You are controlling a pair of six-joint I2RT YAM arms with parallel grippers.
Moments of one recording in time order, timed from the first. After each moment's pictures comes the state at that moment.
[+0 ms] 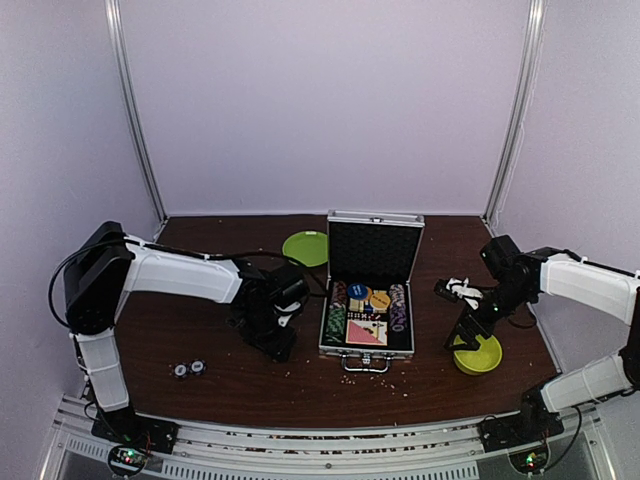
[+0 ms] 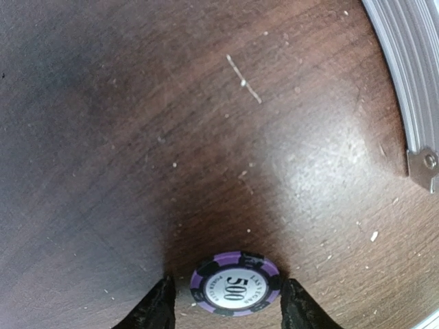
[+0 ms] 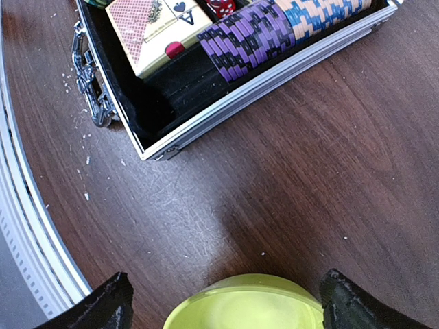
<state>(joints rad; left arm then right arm) -0.94 1.90 1.22 -0.74 -0.01 -0.39 0.27 1.26 0.78 -0.82 -0.42 -0.55</state>
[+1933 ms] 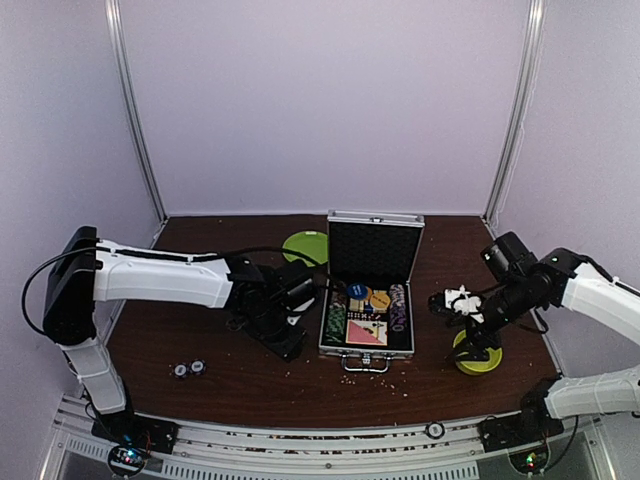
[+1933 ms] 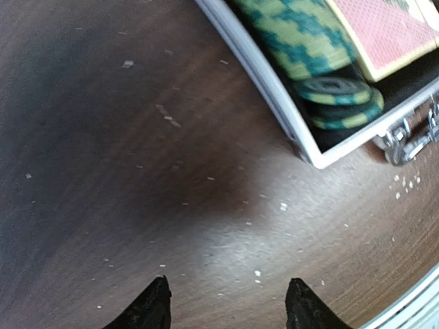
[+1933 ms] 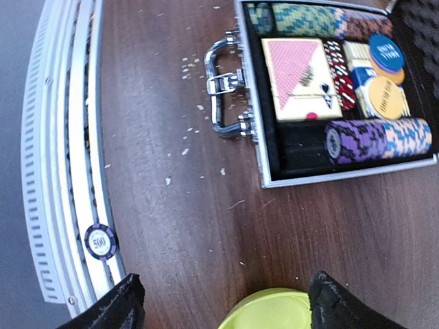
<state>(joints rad) -1.07 1.80 1.28 -0.78 -0.12 -0.39 0.47 1.05 0.82 -0.94 -0.45 -0.76</state>
